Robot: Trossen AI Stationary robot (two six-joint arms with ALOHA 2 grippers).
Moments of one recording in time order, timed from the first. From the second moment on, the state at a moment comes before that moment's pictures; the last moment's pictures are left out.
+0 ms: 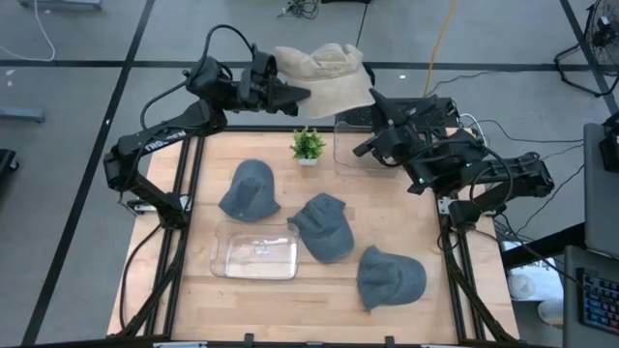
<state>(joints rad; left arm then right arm) 0.44 1.52 1.61 0.44 0.67 -1.33 0.12 1.32 1.39 0.59 0.94 -1.41</state>
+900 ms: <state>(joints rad) 0.52 1.52 1.61 0.44 1.16 -1.16 0.35 1.32 1.39 0.59 1.37 -1.06</state>
